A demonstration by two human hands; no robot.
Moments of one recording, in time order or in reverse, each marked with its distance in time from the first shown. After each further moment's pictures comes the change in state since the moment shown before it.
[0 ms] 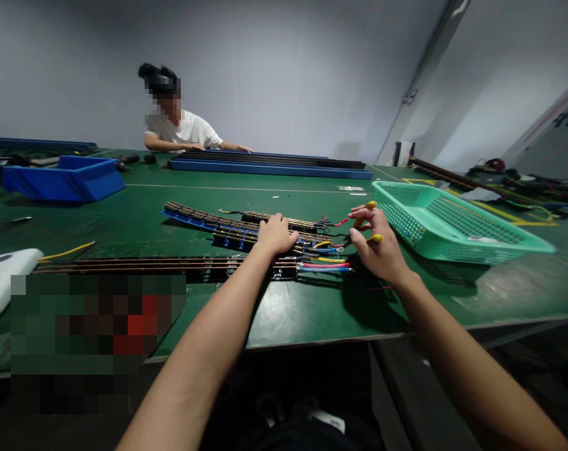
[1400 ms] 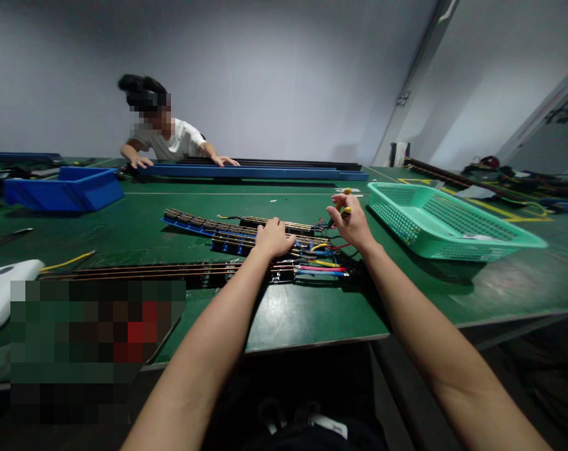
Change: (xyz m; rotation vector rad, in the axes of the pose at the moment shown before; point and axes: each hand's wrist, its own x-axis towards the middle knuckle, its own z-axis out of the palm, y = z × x) left_hand 0.000 0.000 -0.002 0.001 -0.014 -0.007; right_hand 0.049 0.063 0.048 -0.069 0.067 0.013
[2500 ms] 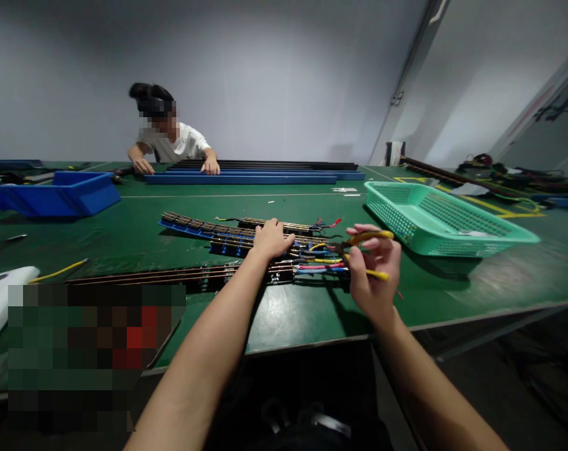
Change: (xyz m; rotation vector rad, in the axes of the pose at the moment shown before) left_hand -0.001 0.000 -0.004 -0.019 -0.004 0.017; right_hand -0.090 -0.130 -0.038 0.438 0.306 0.167
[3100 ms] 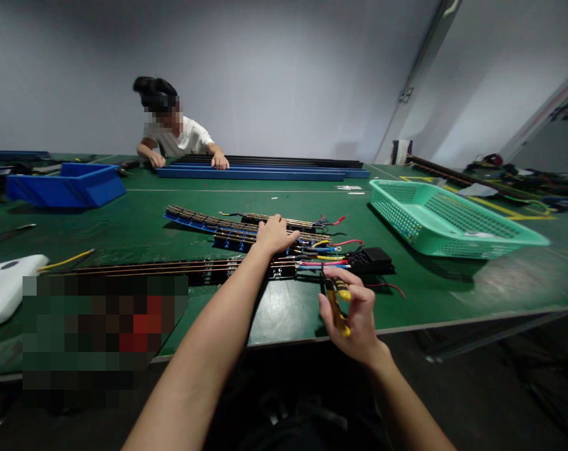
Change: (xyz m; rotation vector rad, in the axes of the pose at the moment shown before) left_hand -0.001 -0.001 0.000 -0.017 -0.002 0.003; right_hand -0.064 -0.004 0.002 -0.133 -0.259 -0.210
